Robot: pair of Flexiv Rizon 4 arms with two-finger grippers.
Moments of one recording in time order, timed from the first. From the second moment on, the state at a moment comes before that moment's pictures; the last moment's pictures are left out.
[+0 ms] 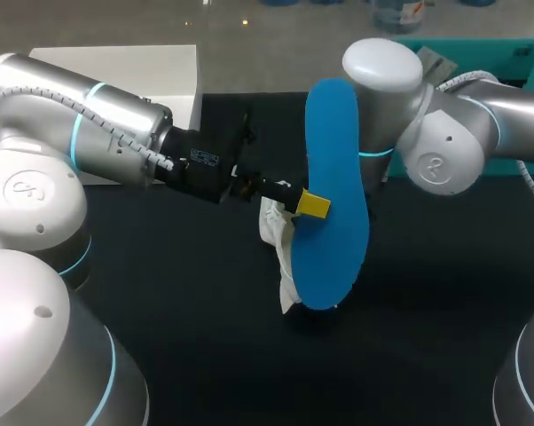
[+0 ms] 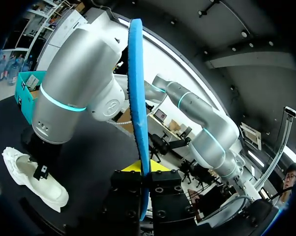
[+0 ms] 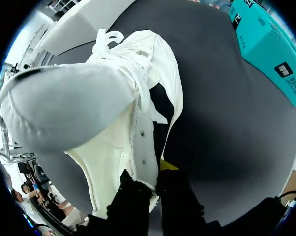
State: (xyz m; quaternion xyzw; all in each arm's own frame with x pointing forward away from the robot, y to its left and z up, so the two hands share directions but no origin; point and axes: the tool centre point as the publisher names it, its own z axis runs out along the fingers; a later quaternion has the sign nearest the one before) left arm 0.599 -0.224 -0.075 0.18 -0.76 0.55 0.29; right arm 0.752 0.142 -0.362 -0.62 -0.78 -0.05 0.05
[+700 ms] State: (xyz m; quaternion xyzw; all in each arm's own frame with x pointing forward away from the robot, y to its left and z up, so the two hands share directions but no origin) left arm 0.599 -0.224 -0.075 0.18 -0.76 0.55 0.29; right arm 0.753 0.151 -0.378 -0.63 -0.77 -0.05 0.05
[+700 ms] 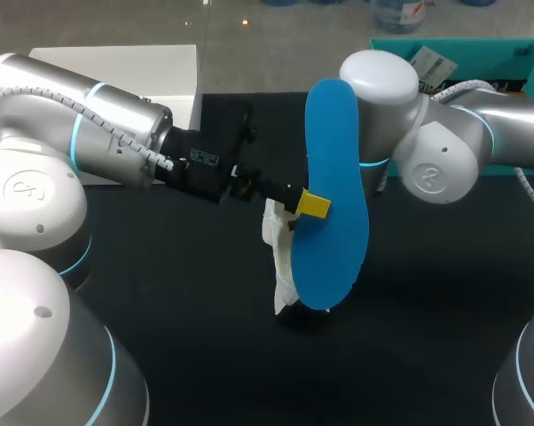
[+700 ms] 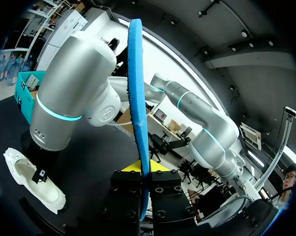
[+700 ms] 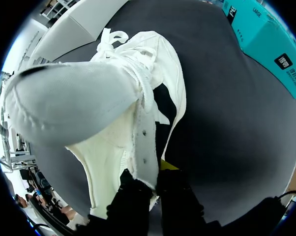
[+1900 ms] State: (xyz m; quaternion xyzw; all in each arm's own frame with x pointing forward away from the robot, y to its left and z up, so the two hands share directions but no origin) left arm 0.599 -0.224 -0.075 0.18 -0.76 0.55 0.29; right arm 0.741 0.128 -0.326 -0.62 -0.77 -0.15 0.04
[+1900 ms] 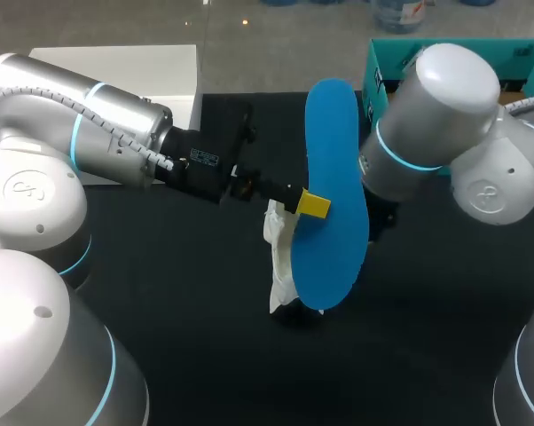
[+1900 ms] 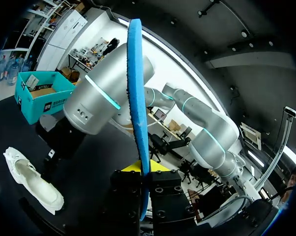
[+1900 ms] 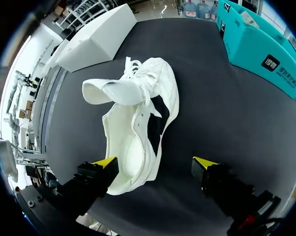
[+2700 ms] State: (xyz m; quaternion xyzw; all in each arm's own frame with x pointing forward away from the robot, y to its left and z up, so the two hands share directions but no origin) left arm 0.599 -0.224 -0.075 0.18 -0.76 0.55 0.29; right arm 0.739 0.125 -0.261 -0.63 -0.70 -0.28 0.19
